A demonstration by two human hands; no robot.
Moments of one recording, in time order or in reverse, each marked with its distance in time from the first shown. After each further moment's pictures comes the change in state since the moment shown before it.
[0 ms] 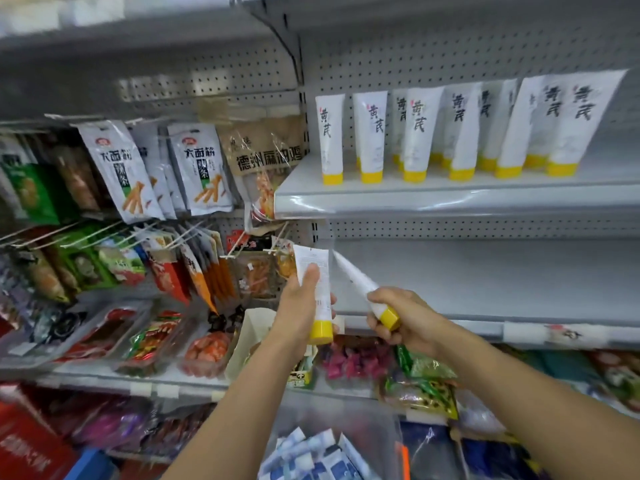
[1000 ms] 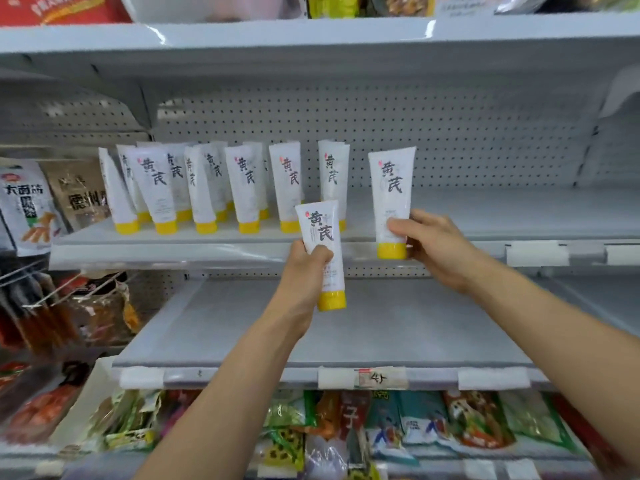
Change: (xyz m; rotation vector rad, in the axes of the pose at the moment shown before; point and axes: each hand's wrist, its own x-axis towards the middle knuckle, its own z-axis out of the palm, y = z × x) left_hand -0.019 0.032 0.382 -0.010 -0.130 0.233; right_hand -0.114 -0.169 -0.359 -0.172 0.275 -0.489
